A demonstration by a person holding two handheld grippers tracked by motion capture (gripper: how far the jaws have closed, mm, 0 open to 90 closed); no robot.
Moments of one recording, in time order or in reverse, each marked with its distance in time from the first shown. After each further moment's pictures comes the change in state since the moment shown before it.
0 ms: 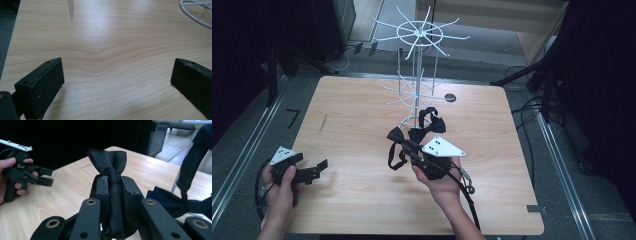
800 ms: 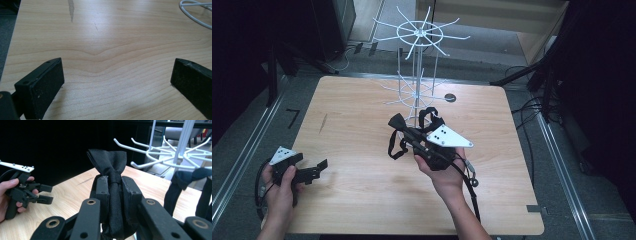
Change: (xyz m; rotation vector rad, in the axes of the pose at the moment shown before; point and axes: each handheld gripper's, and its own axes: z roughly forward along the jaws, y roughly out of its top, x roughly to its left) left arm 0.000 0.000 0.000 -0.003 0.000 -0.001; right arm -0.005 0.034 -0.008 -0.071 -0.008 -0.003
